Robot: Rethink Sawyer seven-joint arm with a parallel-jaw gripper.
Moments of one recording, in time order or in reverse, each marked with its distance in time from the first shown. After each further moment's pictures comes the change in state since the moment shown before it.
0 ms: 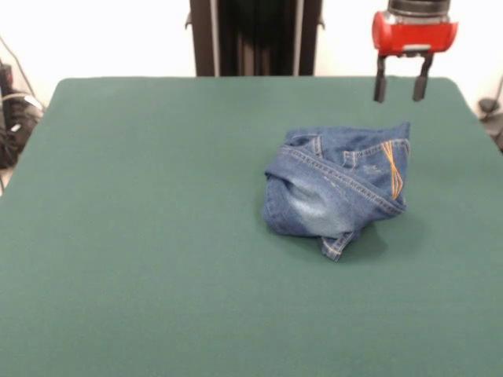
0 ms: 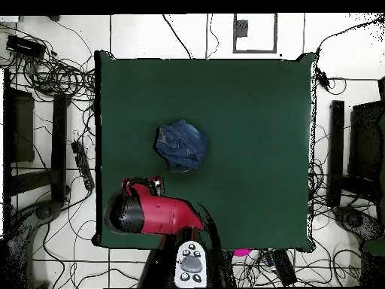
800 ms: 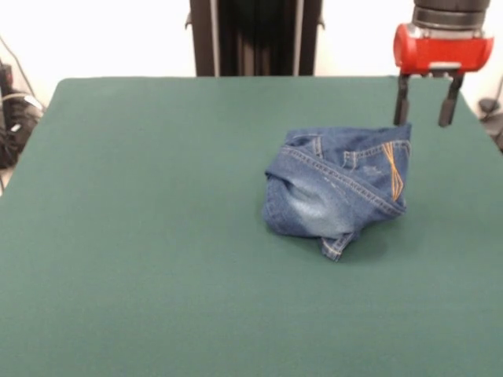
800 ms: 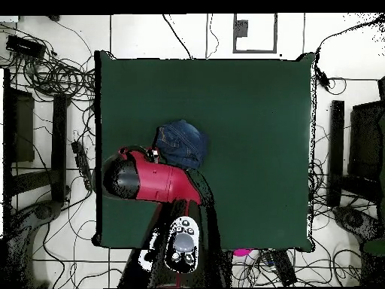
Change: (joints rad) arm 0.049 0.077 -0.075 -0.258 0.077 0.142 0.000
